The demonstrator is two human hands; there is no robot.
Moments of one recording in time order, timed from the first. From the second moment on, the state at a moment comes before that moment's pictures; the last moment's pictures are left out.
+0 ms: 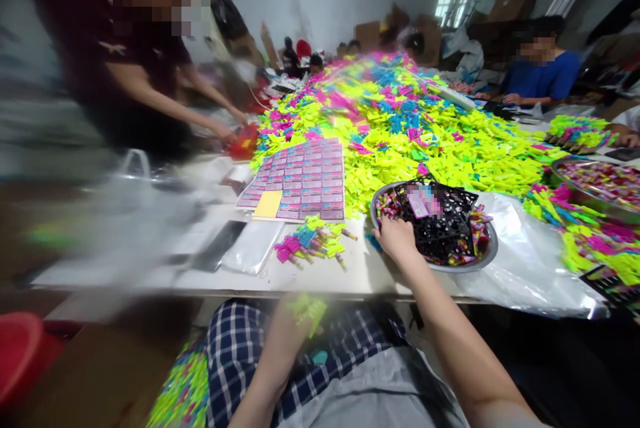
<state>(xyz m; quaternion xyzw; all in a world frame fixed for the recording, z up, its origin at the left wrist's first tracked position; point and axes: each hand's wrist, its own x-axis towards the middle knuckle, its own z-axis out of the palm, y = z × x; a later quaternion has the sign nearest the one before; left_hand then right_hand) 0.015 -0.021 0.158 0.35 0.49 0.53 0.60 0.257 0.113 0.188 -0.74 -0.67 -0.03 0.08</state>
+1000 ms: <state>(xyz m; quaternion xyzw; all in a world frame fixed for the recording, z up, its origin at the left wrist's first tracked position) 0.044 -0.025 0.207 0.23 0.42 0.60 0.64 0.175 -0.021 0.175 -0.44 -0.44 0.65 0.44</state>
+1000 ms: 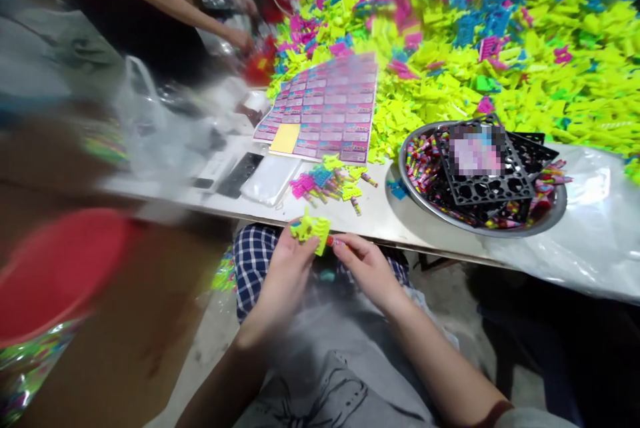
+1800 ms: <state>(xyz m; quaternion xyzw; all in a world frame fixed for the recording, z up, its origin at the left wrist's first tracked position) 0.048 -0.032 0.213 0.28 0.47 0.58 0.61 0.183 -0.024 0.196 -0.40 -0.71 0.37 0.44</state>
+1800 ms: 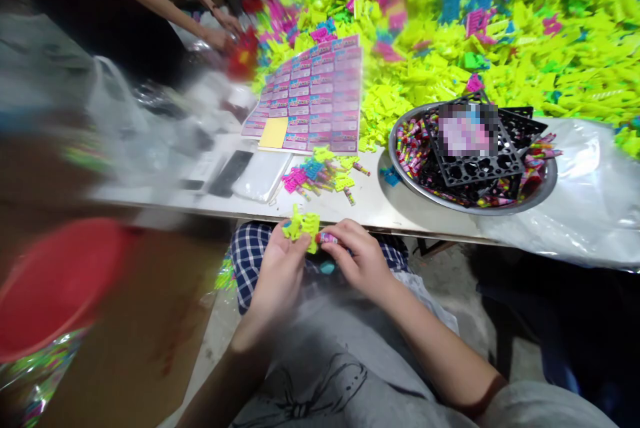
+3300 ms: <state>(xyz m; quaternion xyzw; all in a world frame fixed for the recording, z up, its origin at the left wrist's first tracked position) 0.005 -0.005 0.154 0.32 0.54 0.54 0.56 0.174 0.019 0.154 -0.41 -0.76 0.38 0.33</state>
